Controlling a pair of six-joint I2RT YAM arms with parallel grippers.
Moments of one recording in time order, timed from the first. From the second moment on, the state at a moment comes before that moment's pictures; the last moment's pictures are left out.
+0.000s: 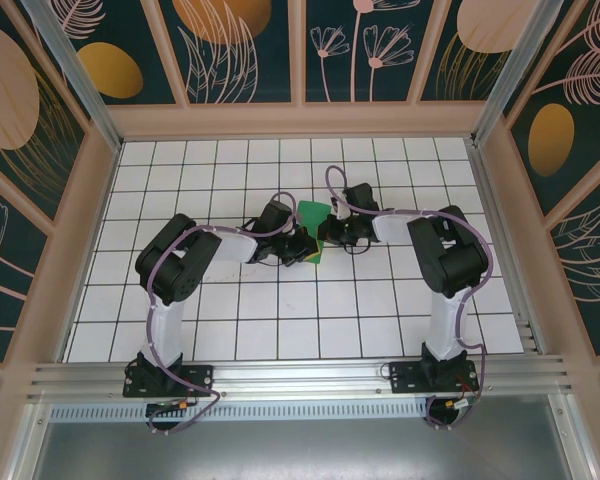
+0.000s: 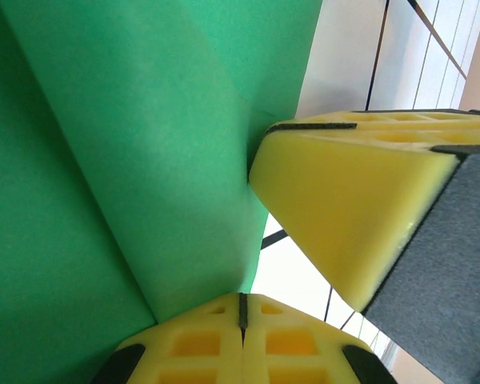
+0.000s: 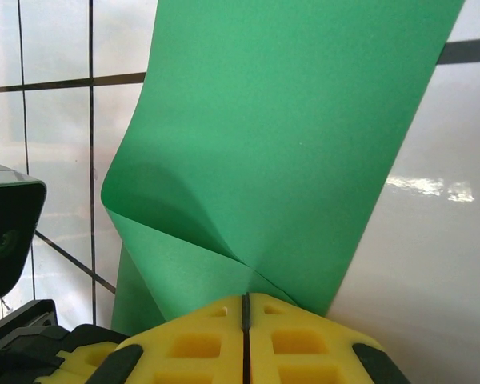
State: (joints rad) left arm -0.63 2.05 1.05 0.21 0.55 -1.05; right arm 0.44 1.96 1.06 -0.05 -0.51 0.55
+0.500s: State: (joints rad) left arm -0.62 2.01 1.05 0.15 0.49 -1.03; right arm 0.44 1.97 1.09 -0.10 -0.49 0.53
